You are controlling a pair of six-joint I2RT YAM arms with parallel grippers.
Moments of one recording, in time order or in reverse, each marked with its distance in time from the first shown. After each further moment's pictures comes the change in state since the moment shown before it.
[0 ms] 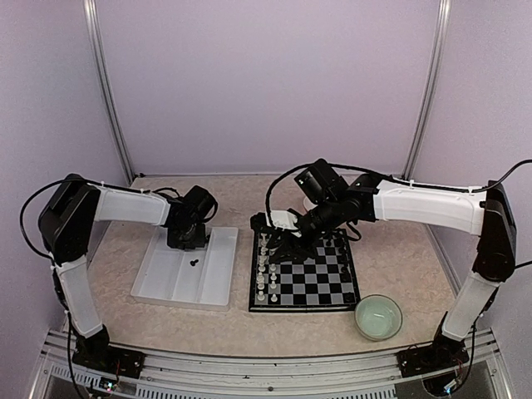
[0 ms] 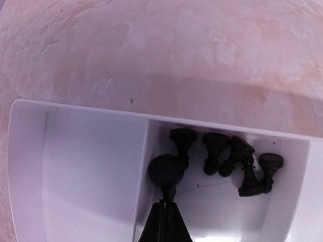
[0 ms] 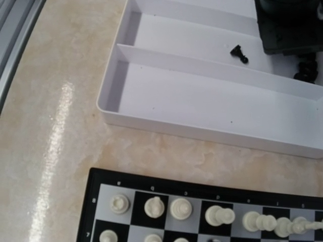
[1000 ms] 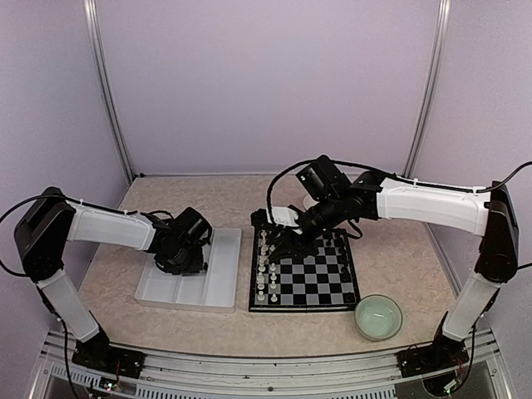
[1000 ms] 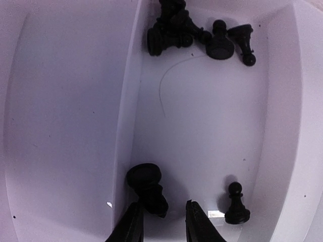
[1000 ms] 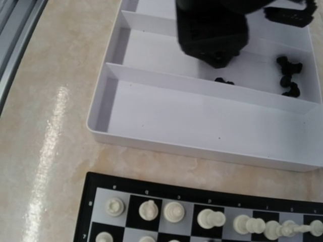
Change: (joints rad) left arm -0.103 -0.225 -0.289 0.055 0.169 -0.181; right arm 0.000 -0.018 0.008 0.000 0.003 -0.006
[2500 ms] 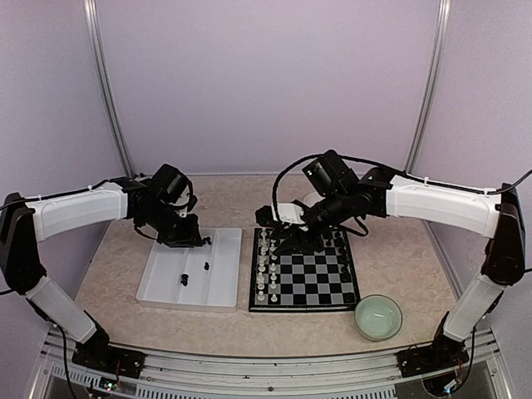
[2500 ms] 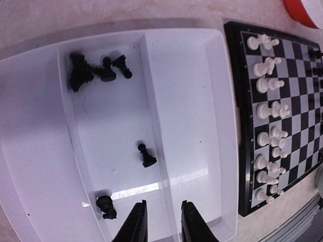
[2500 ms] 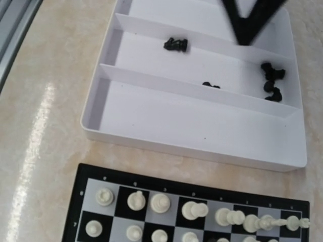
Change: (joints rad) left arm 0.132 -0.148 0.240 -0.229 0.431 0.277; right arm -0.018 -0.050 -0.004 -0.021 0.028 -0.054
